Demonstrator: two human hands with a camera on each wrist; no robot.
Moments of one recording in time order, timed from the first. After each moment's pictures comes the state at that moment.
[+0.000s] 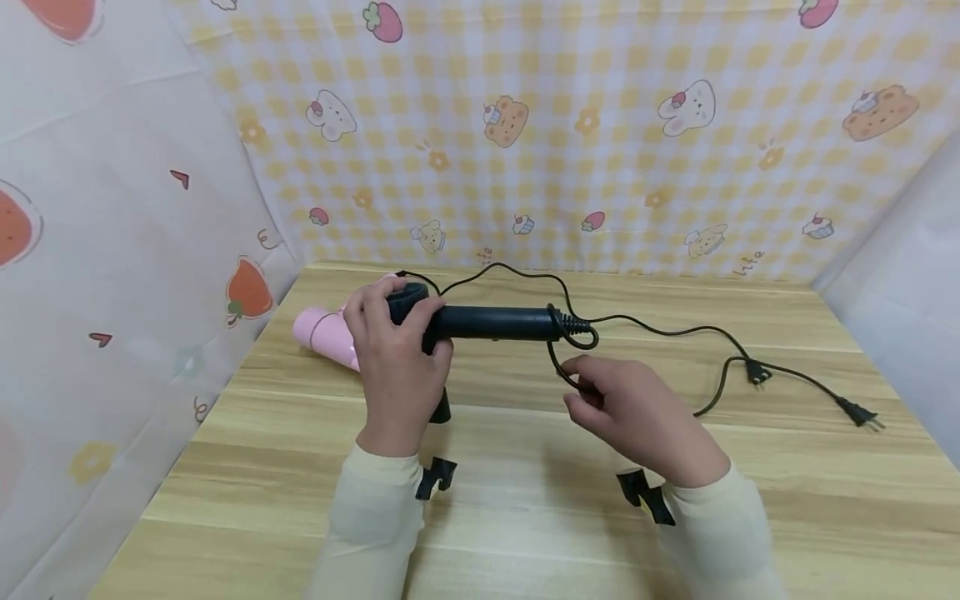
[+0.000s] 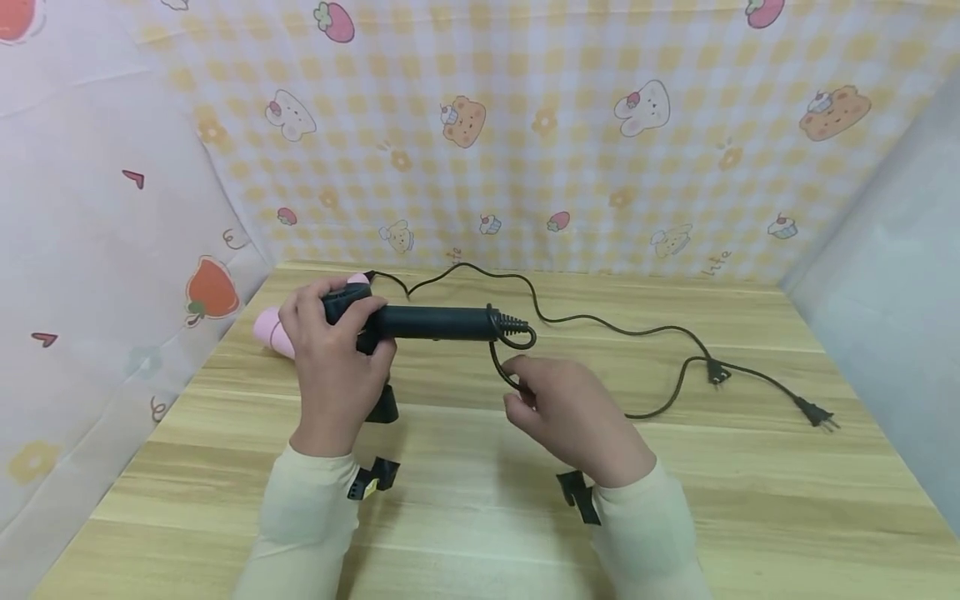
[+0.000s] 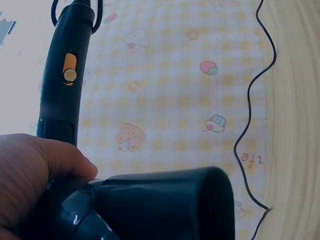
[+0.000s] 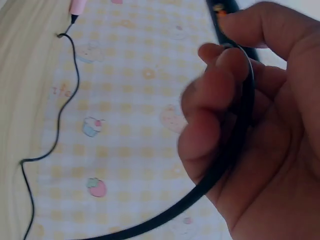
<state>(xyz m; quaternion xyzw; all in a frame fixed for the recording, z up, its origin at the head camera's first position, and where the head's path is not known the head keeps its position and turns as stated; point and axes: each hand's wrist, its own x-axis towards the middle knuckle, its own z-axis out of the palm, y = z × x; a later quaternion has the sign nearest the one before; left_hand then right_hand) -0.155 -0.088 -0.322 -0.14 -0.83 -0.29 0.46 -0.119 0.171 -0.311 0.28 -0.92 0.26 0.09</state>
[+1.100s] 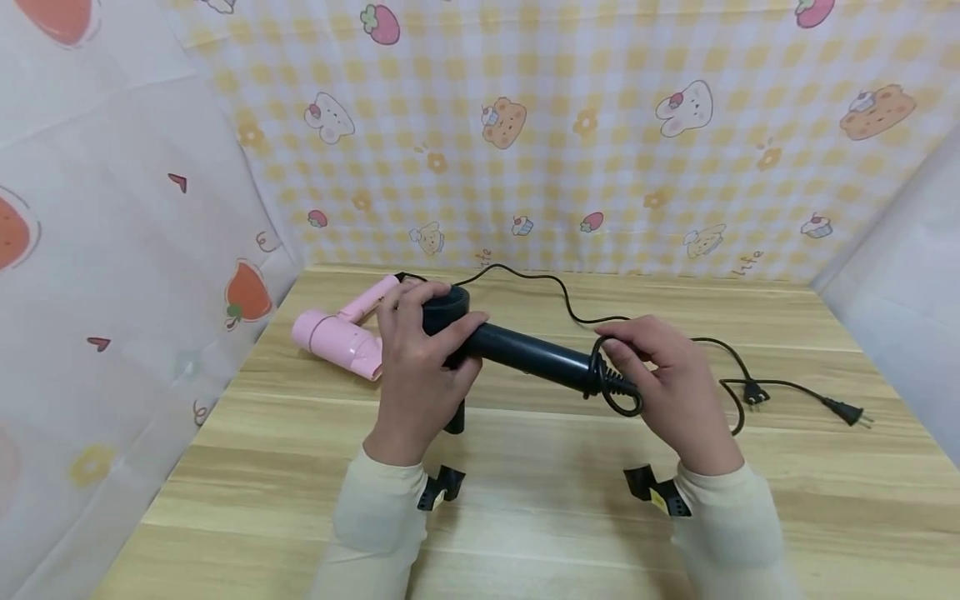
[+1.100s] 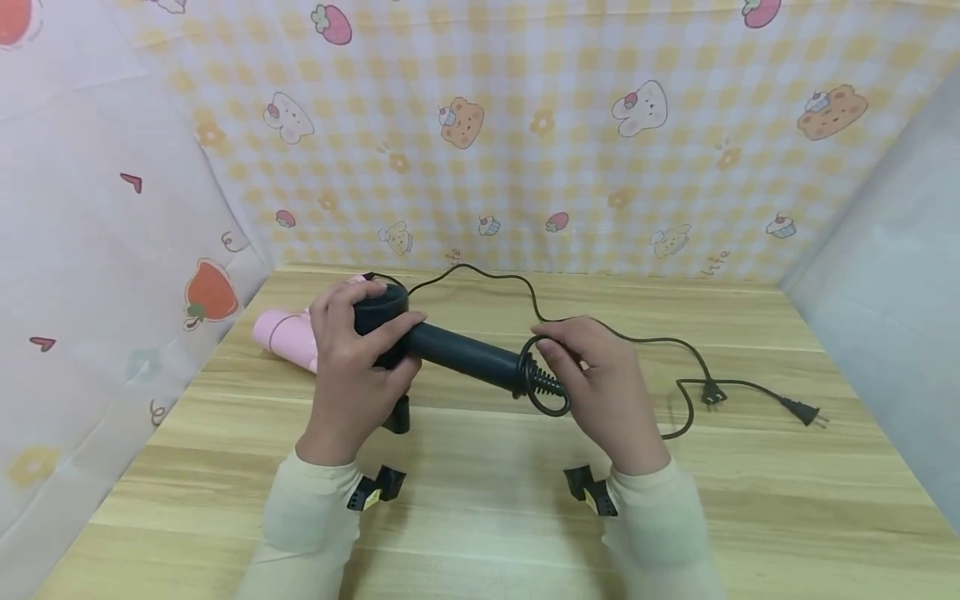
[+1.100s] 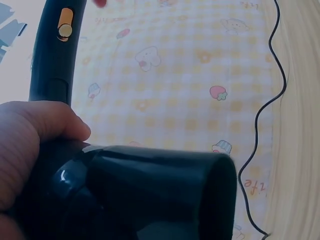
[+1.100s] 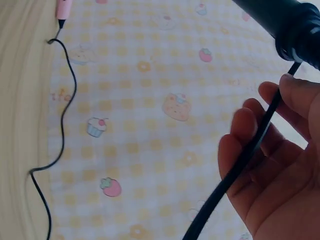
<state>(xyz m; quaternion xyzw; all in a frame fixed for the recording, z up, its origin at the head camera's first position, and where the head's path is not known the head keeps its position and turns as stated) -0.149 -0.079 -0.316 -0.27 -0.82 -0.29 0.42 -0.126 0.192 -0.312 0.22 -0.85 0.38 0.28</state>
